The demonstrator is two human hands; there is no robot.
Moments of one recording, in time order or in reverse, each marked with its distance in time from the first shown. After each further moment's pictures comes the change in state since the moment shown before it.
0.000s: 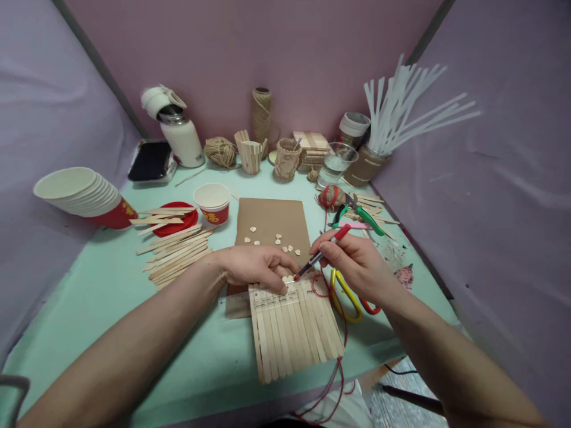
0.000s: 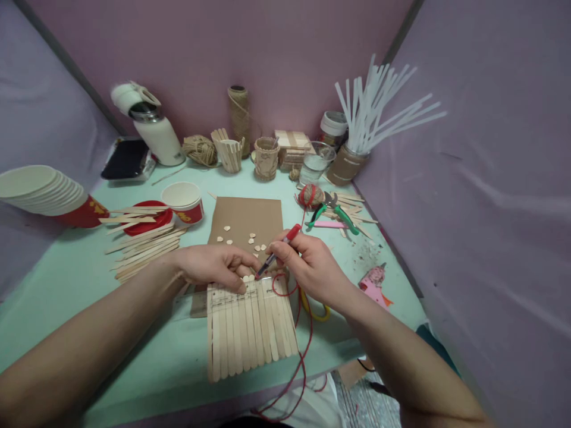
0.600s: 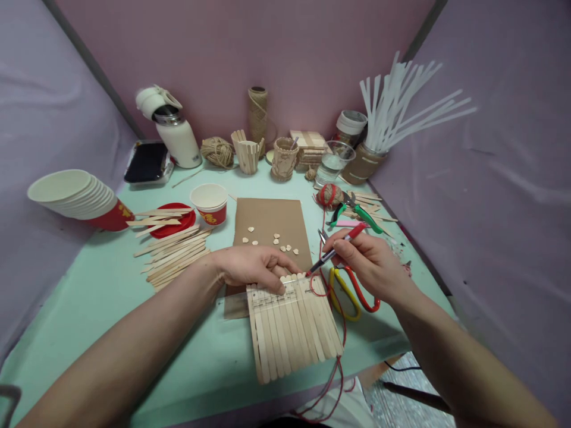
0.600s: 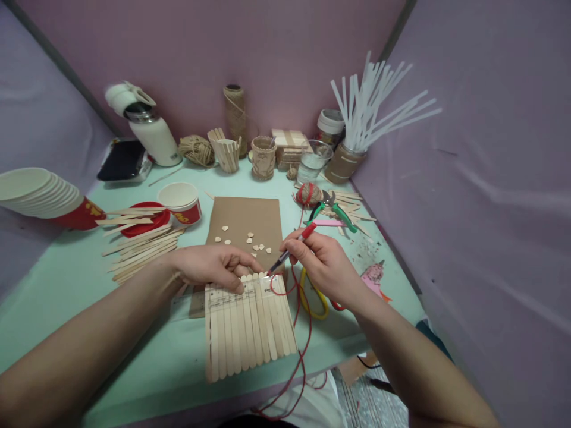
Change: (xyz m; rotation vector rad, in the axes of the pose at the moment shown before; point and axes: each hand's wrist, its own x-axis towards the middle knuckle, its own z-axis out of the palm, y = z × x) left_hand 0.001 0.000 0.000 -0.040 -0.009 -0.024; right_hand -0.009 0.007 -0.016 -0.041 0.051 0.052
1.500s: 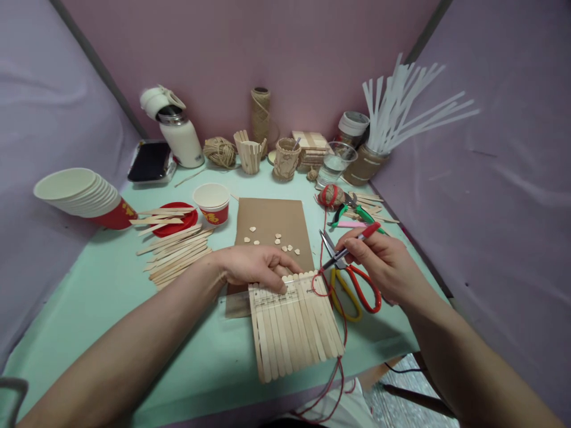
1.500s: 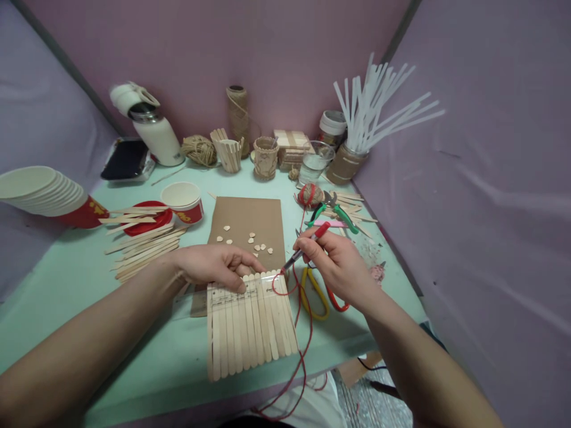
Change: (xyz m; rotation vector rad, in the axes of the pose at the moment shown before) left_hand 0.000 -0.002 -0.001 -0.028 0.002 0.026; right_hand -0.005 -0.001 -0.012 -0.117 0.062 0.003
